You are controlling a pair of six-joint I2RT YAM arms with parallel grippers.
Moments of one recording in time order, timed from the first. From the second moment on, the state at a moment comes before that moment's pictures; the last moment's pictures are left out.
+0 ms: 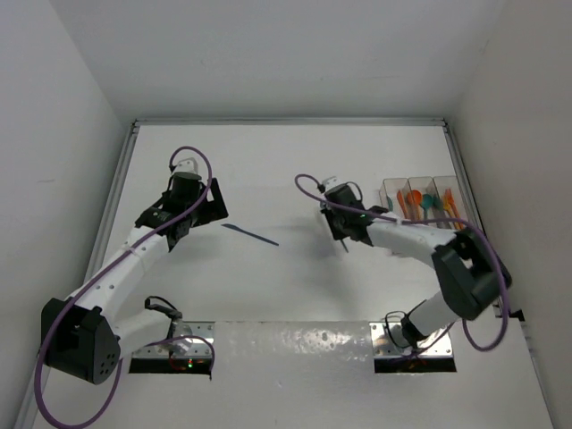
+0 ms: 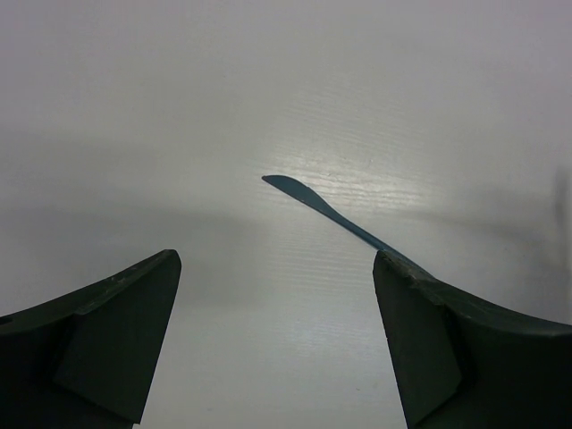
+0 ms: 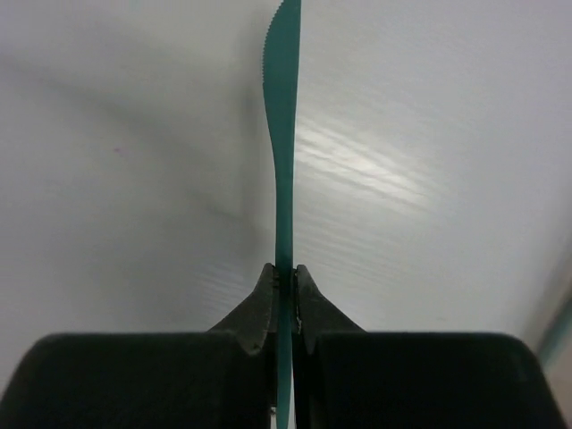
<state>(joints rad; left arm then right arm) -0.29 1.10 0.82 -0.49 -0.22 -0.49 0.63 1.59 0.80 -0.19 0.22 0.15</state>
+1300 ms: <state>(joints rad) -0.29 1.10 0.82 -0.49 -0.22 -0.49 0.26 1.36 0.84 -0.23 0.00 -0.27</state>
